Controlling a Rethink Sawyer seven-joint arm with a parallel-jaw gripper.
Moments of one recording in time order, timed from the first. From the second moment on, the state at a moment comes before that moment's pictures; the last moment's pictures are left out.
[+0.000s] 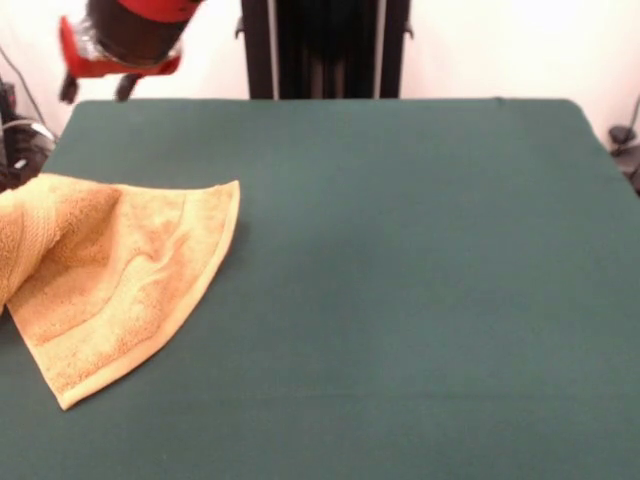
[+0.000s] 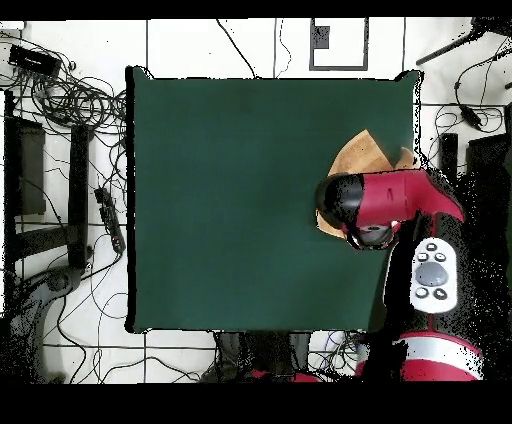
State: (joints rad) arm -0.27 -0.51 -0.12 1.29 -0.63 1.12 1.24
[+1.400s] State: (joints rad) arm 0.15 -0.26 -0.24 1.02 -0.61 1.33 1.42
